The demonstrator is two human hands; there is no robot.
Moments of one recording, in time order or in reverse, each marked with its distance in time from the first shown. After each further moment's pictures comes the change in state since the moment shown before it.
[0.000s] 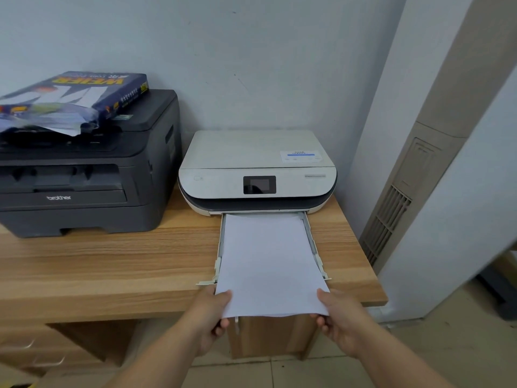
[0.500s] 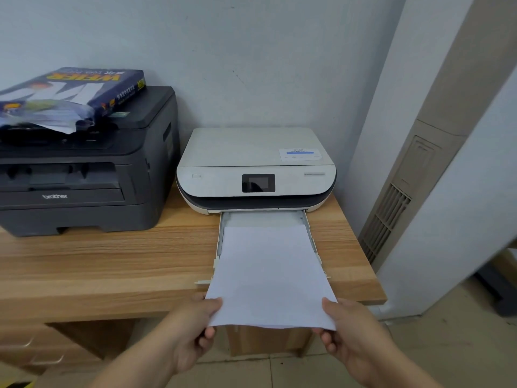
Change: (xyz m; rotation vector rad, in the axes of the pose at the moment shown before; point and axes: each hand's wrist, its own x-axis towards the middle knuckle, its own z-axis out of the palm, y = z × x) left_hand -0.036 0.009 -0.014 -0.109 -0.006 -0.090; right_hand -0.039 0.002 -0.004 0.033 -0.035 -0.008
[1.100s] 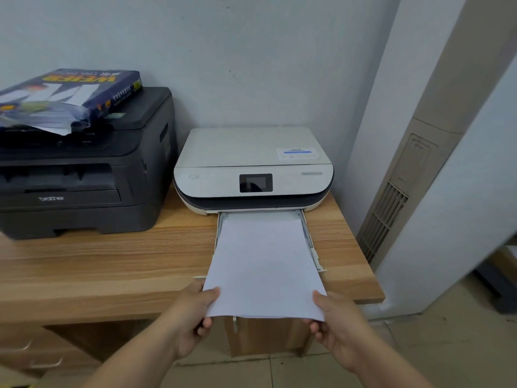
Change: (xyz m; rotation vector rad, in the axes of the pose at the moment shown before) left_hand 0.017 0.007 0.000 0.118 0.007 0.082; right_hand 0.019 0.003 0.008 0.025 0.007 -0.010
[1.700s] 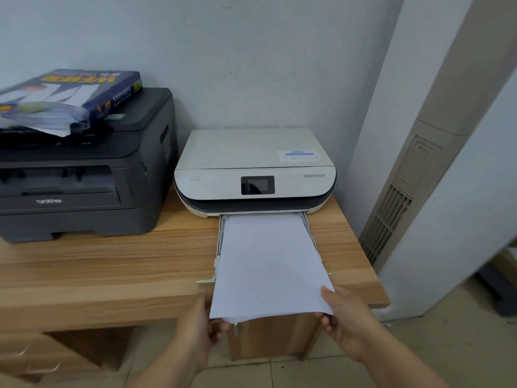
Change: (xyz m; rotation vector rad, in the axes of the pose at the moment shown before) left_hand 0.019 -0.023 0.011 -0.277 0.138 -0.009; right_hand 0.027 -0.004 -0.009 0.010 -0.006 -0.044
